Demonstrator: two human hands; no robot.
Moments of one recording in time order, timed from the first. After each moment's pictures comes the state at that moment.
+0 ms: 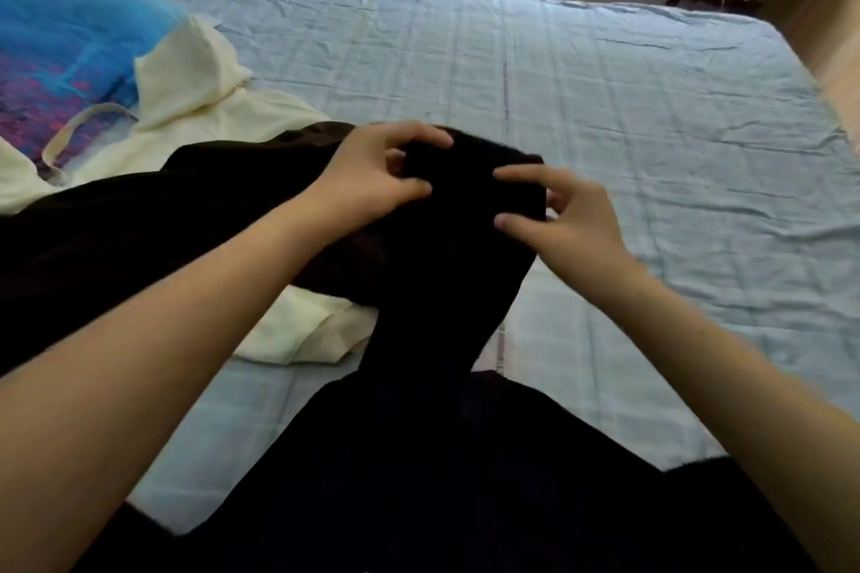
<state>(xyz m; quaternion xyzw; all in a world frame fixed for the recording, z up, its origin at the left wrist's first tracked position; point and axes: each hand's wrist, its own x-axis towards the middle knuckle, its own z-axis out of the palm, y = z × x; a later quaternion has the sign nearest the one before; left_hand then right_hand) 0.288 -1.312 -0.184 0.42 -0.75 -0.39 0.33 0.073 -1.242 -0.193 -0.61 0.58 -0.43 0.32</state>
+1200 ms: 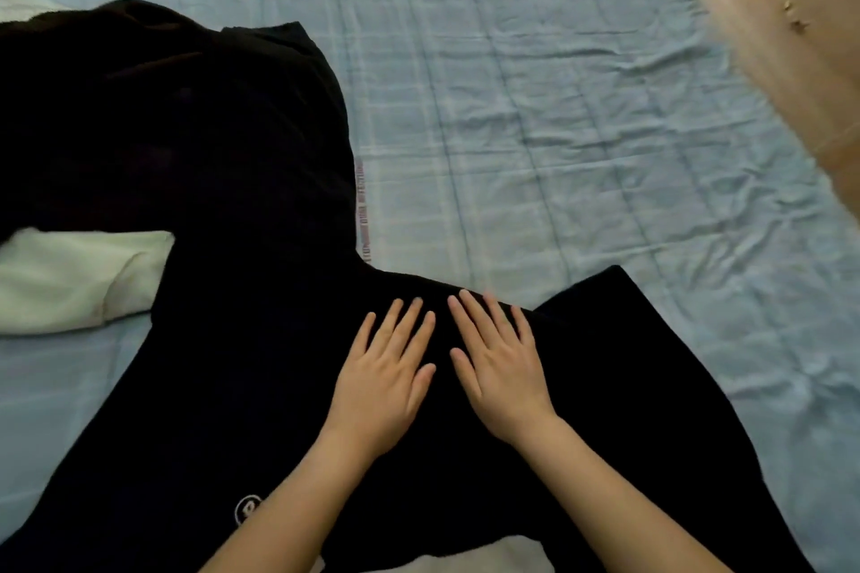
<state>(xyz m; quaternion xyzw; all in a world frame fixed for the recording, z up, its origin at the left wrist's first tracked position) 0.172 -1.078 -0.406 0.38 -0.92 -0.09 -0.03 0.002 -1.016 -0.399 -0.66 0.74 0.02 0.13</state>
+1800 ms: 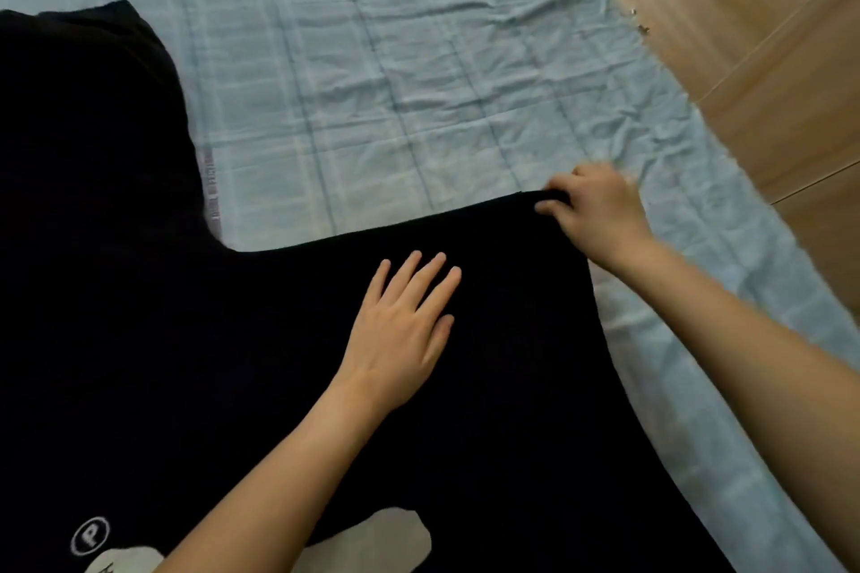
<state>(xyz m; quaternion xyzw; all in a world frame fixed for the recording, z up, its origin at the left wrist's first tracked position) 0.025 -1.041 -0.382 0.28 -0.95 -0.14 0.02 -0.248 -1.012 -0.329 -0.54 0.84 -0.02 0.00</state>
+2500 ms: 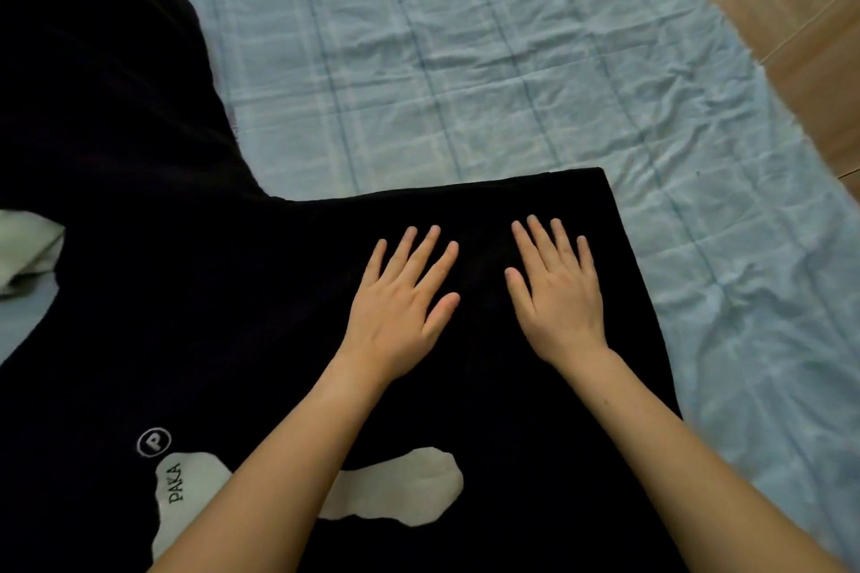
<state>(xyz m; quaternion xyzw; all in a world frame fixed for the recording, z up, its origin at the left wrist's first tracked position) 0.041 -1.043 -0.406 0.34 -0.93 -0.12 -0.02 -0.146 -0.943 -0.400 -0.54 0.84 -0.04 0.08</state>
